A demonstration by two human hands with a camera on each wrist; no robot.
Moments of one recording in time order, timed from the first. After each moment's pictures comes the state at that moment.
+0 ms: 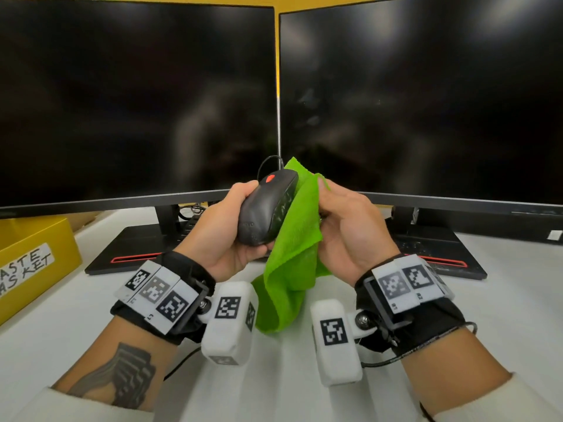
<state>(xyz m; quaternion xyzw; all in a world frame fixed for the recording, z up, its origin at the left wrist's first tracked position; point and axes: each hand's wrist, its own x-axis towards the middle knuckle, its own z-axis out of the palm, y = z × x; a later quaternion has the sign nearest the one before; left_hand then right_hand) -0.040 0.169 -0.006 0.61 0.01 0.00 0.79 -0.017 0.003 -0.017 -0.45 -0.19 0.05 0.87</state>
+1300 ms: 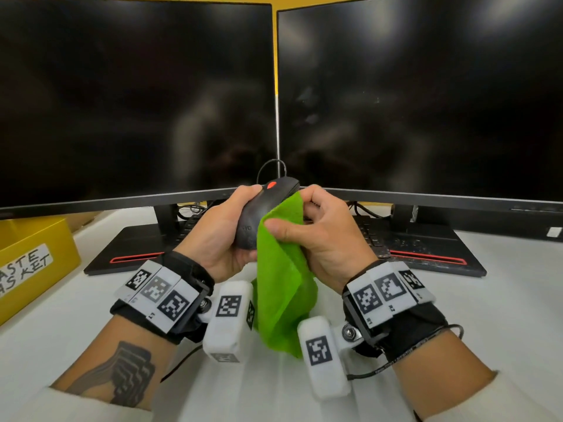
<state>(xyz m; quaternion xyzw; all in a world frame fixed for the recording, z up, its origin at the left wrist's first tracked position) -0.040 0.168 -0.011 0.61 0.01 0.00 0.79 -0.011 0.019 -0.040 -0.58 -0.27 -0.02 0.77</state>
